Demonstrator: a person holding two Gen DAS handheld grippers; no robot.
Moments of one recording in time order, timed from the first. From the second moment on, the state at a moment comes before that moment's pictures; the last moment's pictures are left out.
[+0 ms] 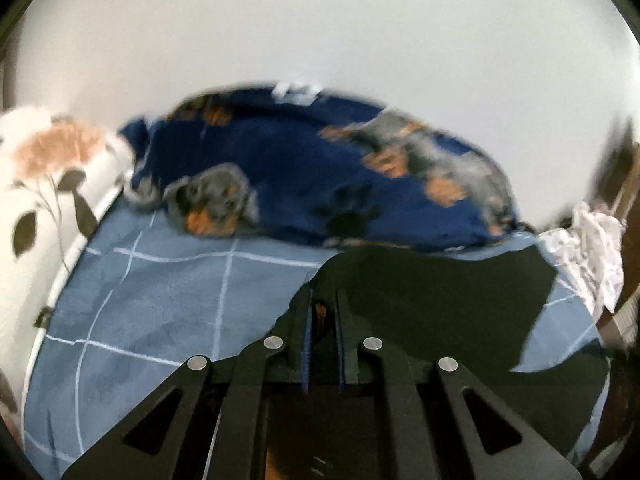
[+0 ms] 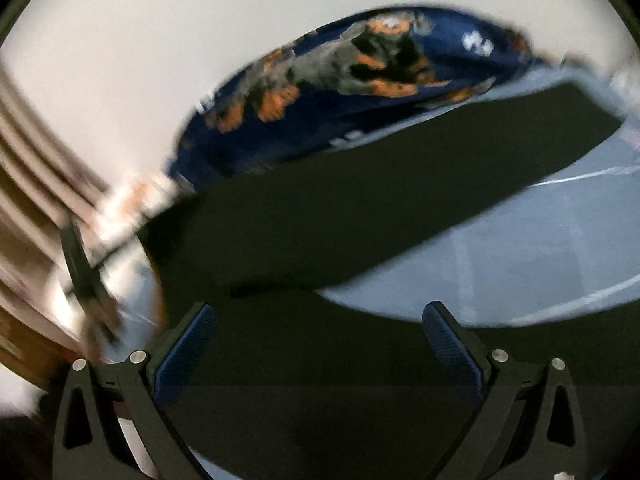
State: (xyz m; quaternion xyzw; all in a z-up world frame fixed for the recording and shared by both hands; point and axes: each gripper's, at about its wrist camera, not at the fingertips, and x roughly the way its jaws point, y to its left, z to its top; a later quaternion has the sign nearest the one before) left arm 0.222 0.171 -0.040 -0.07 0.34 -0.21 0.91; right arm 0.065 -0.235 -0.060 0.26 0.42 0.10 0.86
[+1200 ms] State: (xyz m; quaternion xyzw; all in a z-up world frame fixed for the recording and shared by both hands) left arm 0.037 0.198 -0.063 -0.07 0.43 -0.17 0.88; right arm 0.037 -0.201 -0.115 0.43 0.48 0.15 0.75
